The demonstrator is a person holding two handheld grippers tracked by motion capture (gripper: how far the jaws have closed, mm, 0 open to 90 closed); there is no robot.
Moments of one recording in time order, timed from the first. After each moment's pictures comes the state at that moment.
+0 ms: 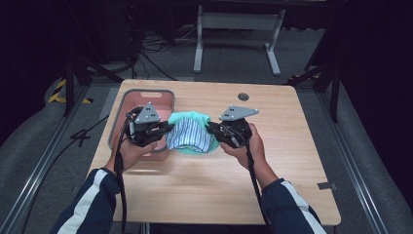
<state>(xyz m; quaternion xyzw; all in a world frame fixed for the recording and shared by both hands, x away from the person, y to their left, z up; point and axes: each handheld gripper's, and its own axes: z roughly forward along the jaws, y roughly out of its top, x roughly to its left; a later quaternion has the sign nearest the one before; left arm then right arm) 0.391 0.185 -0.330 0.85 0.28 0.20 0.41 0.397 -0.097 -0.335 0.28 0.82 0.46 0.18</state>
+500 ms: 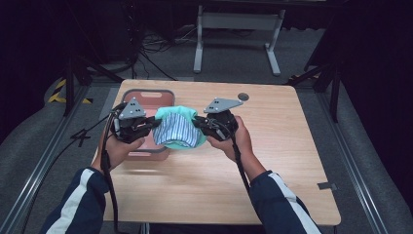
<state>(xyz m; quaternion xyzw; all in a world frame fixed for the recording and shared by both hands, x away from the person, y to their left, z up) 0.389 0.216 -0.318 0.84 0.30 0.22 0.40 0.409 -0.060 -0.322 0.26 0.83 0.46 0.17</state>
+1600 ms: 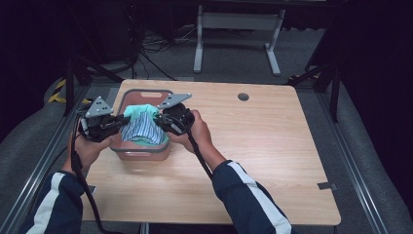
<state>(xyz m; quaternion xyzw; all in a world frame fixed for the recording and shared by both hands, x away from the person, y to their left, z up) 0.389 0.289 -0.325 0.82 0.36 0.25 0.37 0.430 0.045 -0.331 0.22 0.85 0.46 0.14</state>
